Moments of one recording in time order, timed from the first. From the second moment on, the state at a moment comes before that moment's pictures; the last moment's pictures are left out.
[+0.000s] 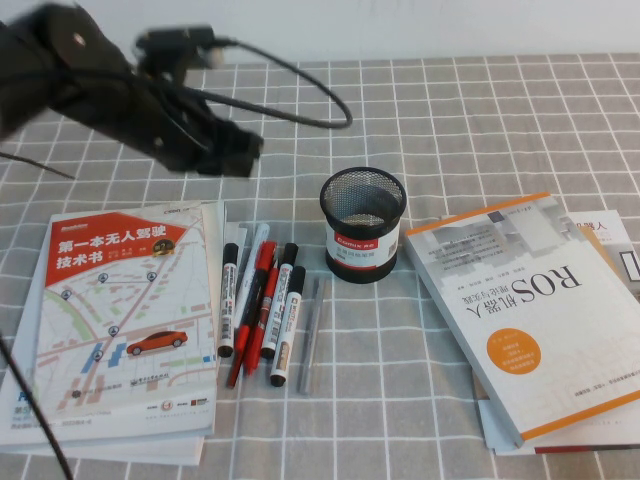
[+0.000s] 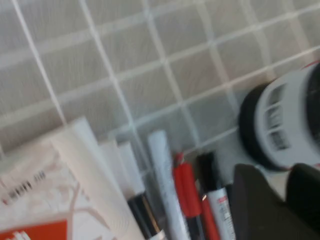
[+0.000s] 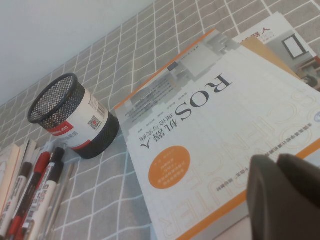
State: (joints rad) right arm -0.04 -0.01 0.03 0.65 0.41 -0.02; left arm -0.30 1.83 -1.55 -0.45 0.86 0.41
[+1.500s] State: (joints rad) right arm -0.04 -0.01 0.03 0.65 0.41 -0.02; left arm -0.34 0.51 -0.40 -0.35 0.65 0.45
